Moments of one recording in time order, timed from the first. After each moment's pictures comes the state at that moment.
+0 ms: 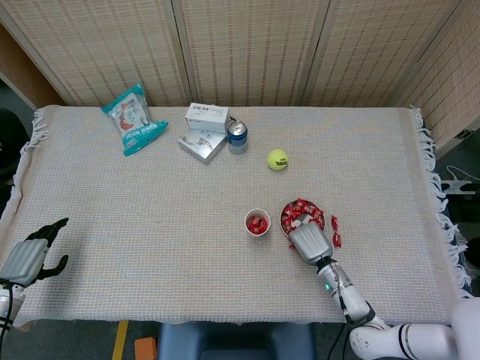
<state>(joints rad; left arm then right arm) -0.27 -1.07 -0.03 -1.52 1.37 1.13 -0.16 0.66 -1.55 -0.03 -1.58 -1.06 1.10 -0.74</state>
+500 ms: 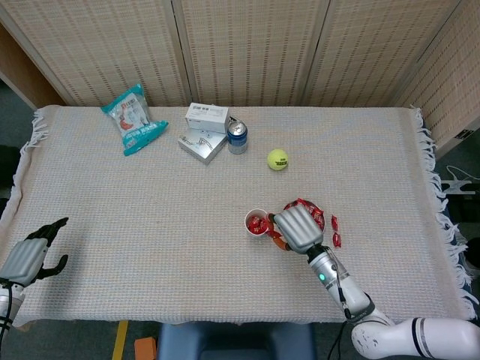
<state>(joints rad) -0.27 -1.07 -0.03 -1.52 1.37 1.13 -0.17 0.72 -1.40 0.14 -1.87 -1.05 1.07 -0.61</state>
